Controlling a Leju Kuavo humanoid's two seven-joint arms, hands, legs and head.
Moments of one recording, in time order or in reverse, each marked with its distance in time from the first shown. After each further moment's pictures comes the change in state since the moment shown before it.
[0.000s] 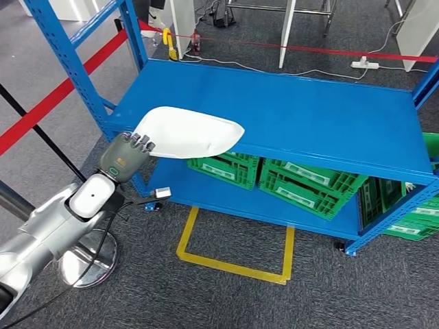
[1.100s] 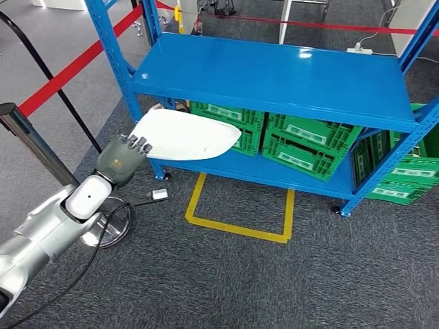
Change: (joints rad) left arm 0.011 0.012 0.011 -0.021 0.000 -0.019 -0.021; right arm -0.002 -0.003 0.000 -0.003 0.001 0.007 -0.001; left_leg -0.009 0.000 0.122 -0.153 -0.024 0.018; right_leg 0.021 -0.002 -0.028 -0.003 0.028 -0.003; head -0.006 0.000
